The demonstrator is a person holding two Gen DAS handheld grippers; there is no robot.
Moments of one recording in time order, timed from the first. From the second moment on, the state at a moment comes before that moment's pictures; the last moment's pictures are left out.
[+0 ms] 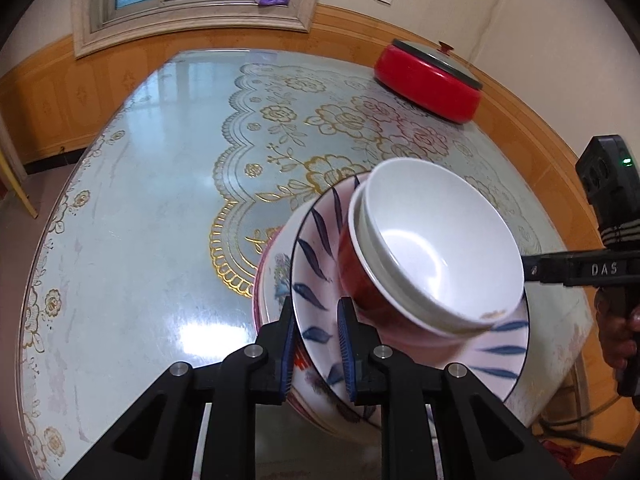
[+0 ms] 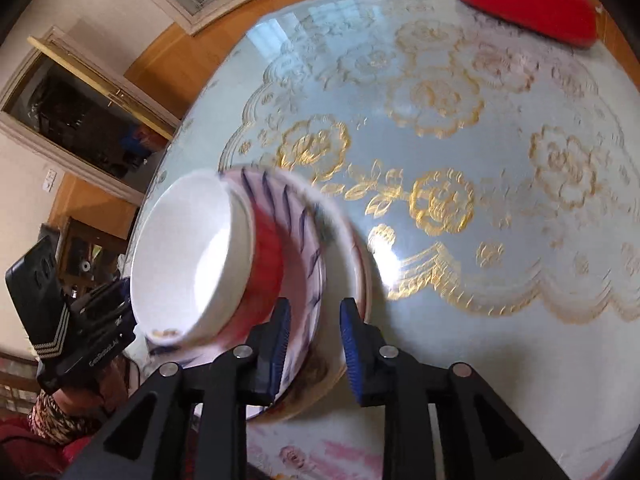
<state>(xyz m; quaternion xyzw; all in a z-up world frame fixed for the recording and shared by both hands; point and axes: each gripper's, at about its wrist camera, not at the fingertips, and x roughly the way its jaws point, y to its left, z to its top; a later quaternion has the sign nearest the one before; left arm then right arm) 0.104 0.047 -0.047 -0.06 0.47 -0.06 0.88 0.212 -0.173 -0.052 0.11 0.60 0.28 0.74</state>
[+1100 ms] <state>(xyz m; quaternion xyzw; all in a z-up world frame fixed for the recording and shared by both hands) 0.086 0.025 0.002 -0.07 0.41 0.00 0.91 0.186 -0.150 0.001 0.10 0.50 0.26 0.82</state>
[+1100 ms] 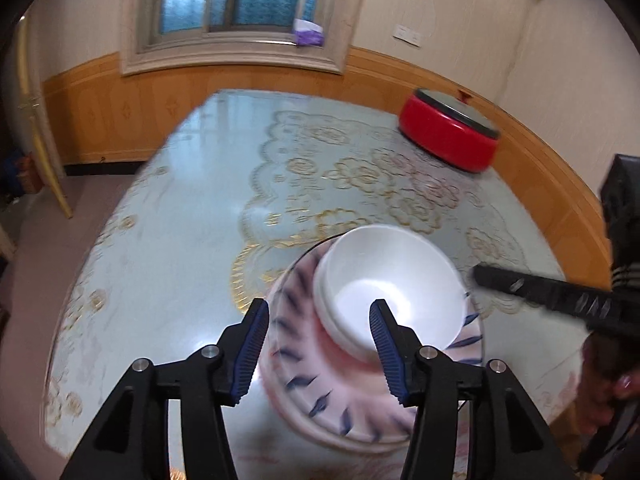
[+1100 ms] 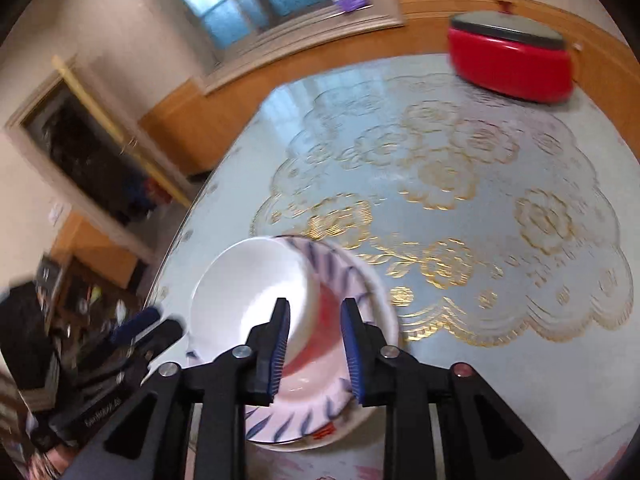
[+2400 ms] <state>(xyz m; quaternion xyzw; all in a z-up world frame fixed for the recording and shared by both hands) 0.023 0.018 0.018 -0.01 0.37 0.00 0.93 0.106 -0.133 0.022 0.06 0.43 0.19 0.88</state>
